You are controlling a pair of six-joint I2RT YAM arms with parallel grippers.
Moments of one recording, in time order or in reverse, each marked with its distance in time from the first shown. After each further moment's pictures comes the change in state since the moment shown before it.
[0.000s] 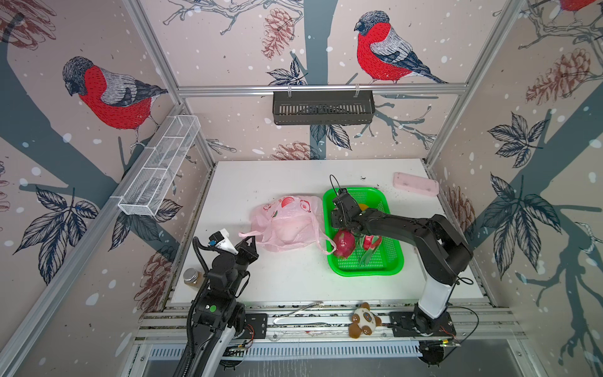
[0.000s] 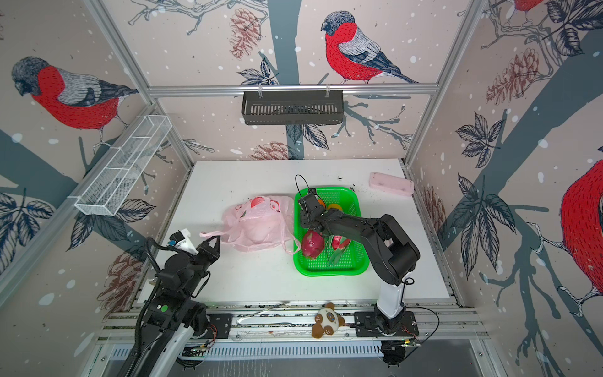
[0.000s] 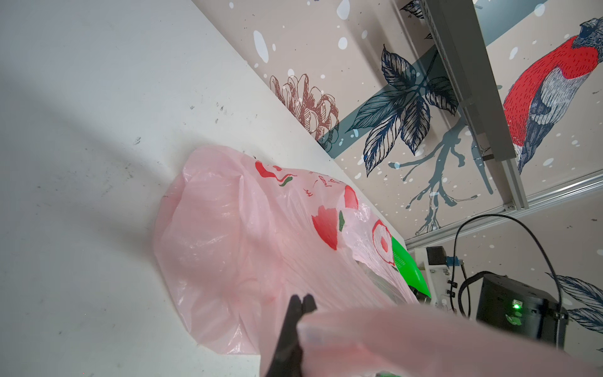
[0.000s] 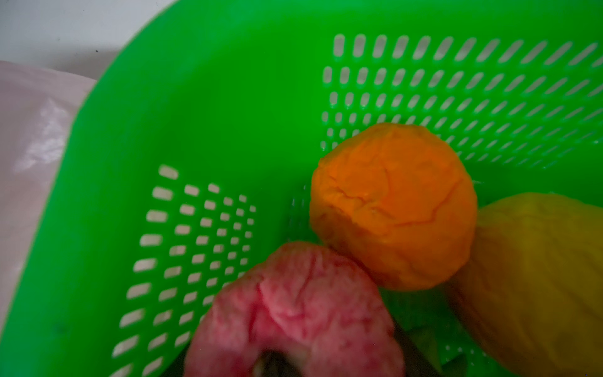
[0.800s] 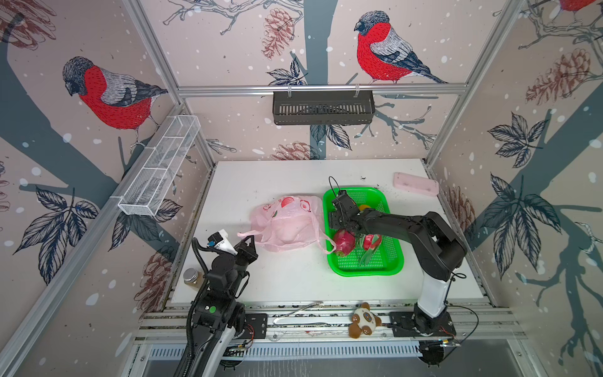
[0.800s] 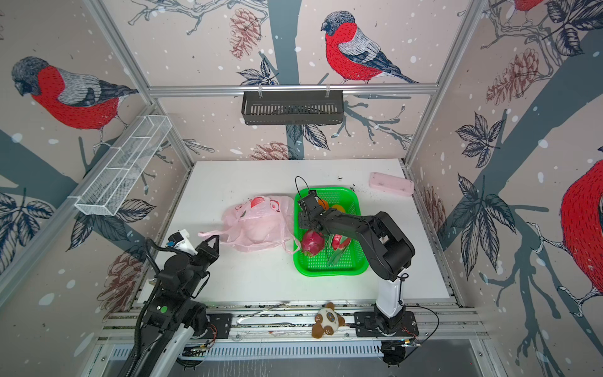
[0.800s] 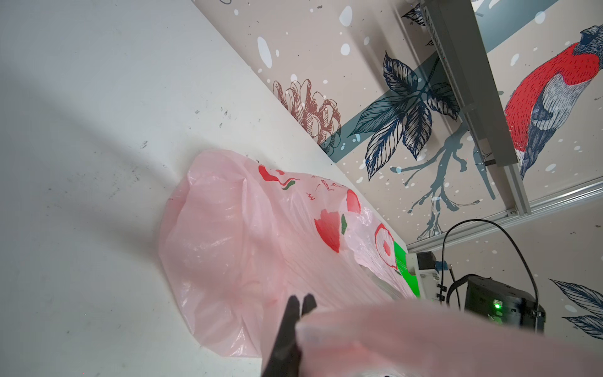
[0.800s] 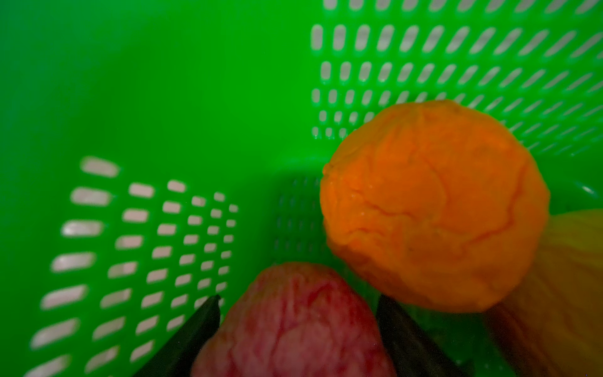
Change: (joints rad) left arm 0.000 -0.016 0.000 -0.011 -0.018 -0.001; right arm -0.011 0.045 0.014 -0.005 -0.003 0.014
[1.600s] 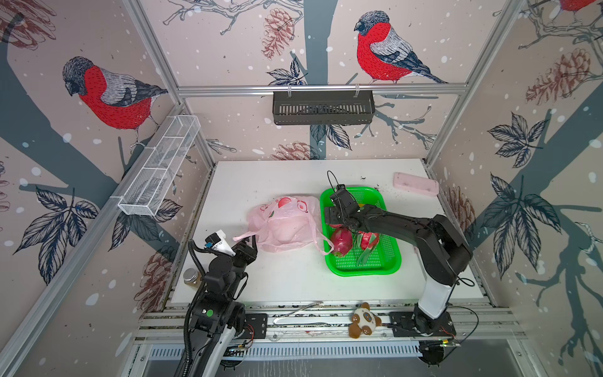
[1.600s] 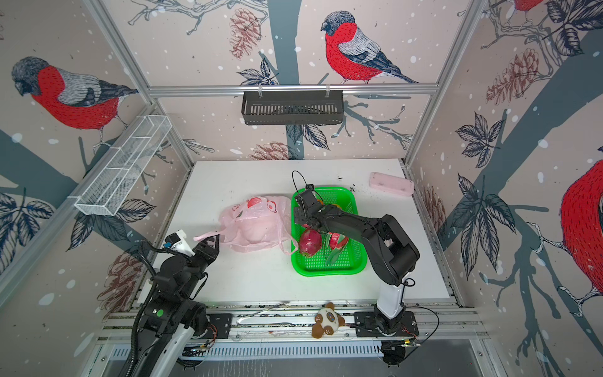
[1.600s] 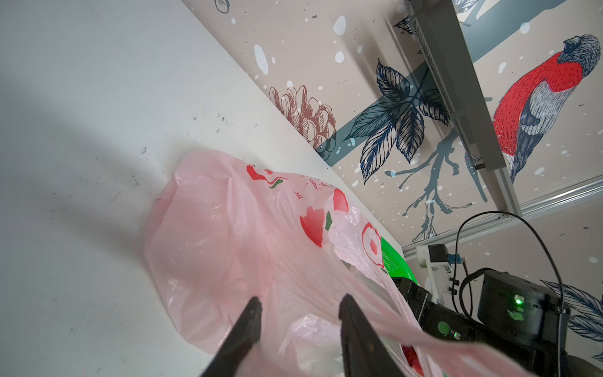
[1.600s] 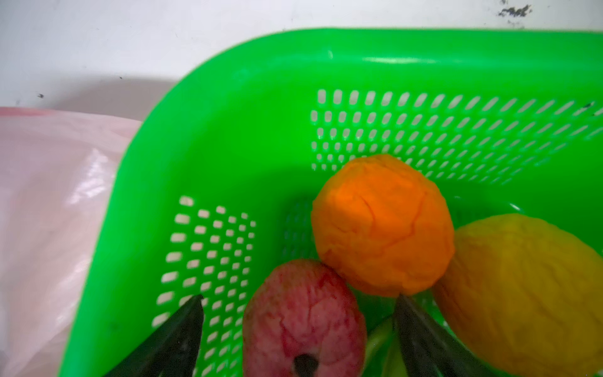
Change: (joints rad) left arm 0.000 -0.040 0.040 -0.061 -0.006 0.002; right arm 0.035 -0.063 0.063 -0.061 0.035 -0.004
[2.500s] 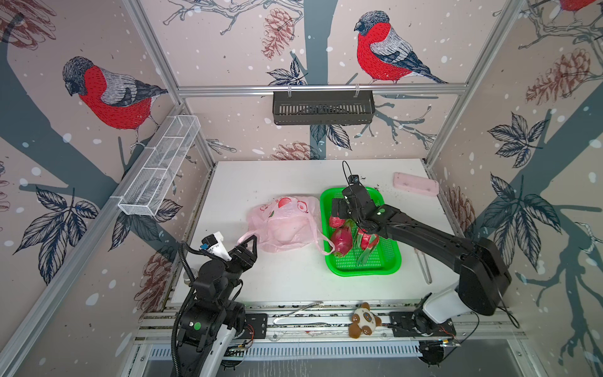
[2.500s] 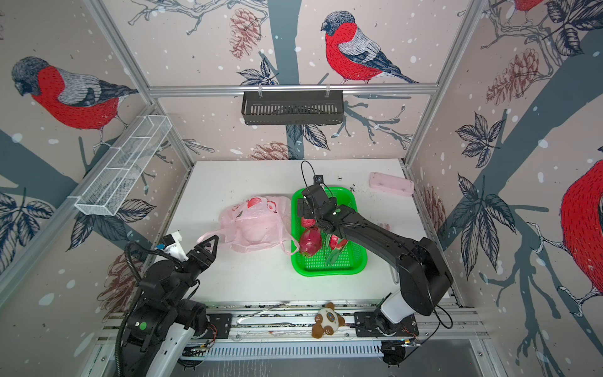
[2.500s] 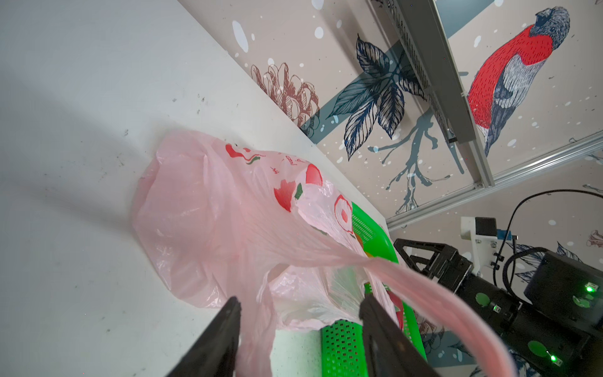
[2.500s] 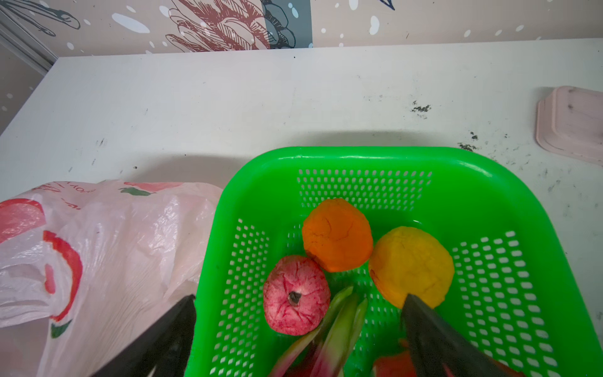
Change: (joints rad) left arm 0.000 -0.042 0.169 -0.252 0.119 0.005; right arm 0.023 -0.291 -0.051 -0.067 0.093 0.000
